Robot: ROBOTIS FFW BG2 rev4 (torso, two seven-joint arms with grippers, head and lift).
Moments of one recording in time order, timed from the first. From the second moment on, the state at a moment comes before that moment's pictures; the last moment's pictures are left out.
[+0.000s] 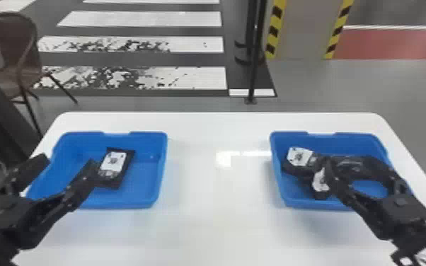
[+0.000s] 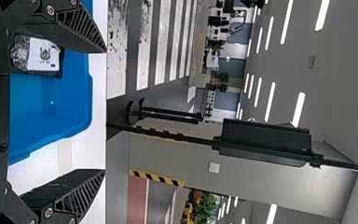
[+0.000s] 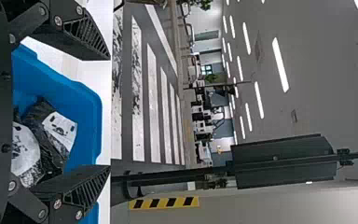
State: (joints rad) left arm 0.60 0.03 0.37 -2.38 0.30 0.35 -0.41; right arm 0.46 -0.07 -0.23 -2.01 -0.25 0.07 0.47
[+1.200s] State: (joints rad) left arm -0.07 0.18 0.25 -1.80 0.04 1.05 -0.39; right arm 0.64 -0.03 -0.17 -2.12 -0.27 0.06 0.47
